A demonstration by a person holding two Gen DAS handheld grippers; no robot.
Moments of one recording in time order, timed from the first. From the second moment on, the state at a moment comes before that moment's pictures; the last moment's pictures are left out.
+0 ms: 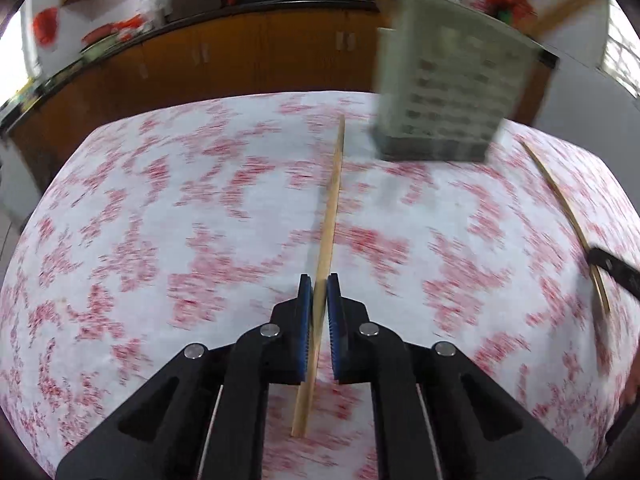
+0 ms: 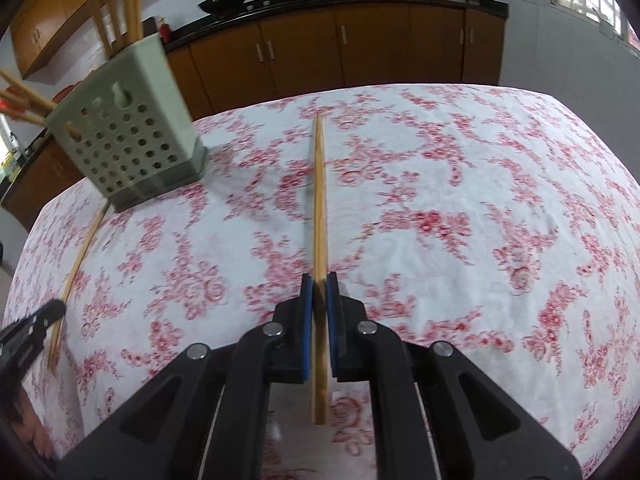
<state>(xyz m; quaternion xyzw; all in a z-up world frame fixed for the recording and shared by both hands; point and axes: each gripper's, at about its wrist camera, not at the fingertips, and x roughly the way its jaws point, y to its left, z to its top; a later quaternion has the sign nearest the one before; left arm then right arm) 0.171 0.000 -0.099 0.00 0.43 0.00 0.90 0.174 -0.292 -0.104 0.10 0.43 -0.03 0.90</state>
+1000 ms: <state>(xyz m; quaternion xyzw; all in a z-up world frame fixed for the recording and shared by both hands) 0.181 0.017 -0.101 0.00 0.43 0.01 0.90 0.181 -0.273 -0.105 0.06 0.43 -0.01 0.90</state>
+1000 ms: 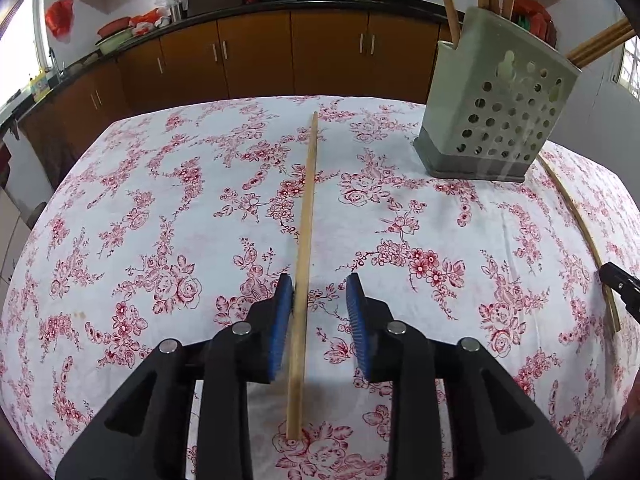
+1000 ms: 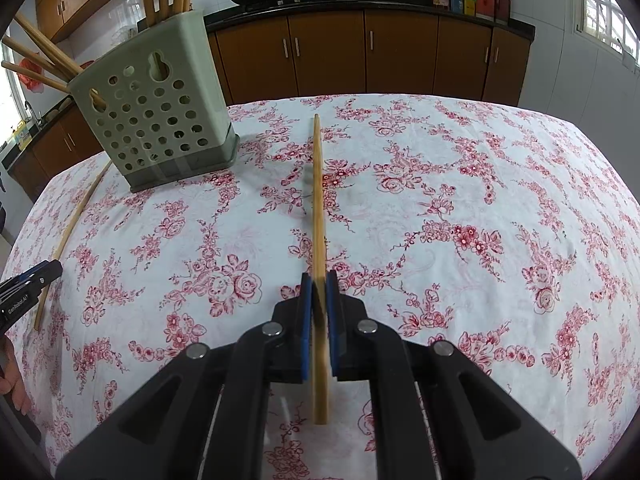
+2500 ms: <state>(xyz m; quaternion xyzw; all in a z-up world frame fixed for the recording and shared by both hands) 0.165 0.043 -0.097 -0.01 0.44 0.01 0.90 0.152 -0.278 -0.095 0.06 0.42 0.00 0.91</state>
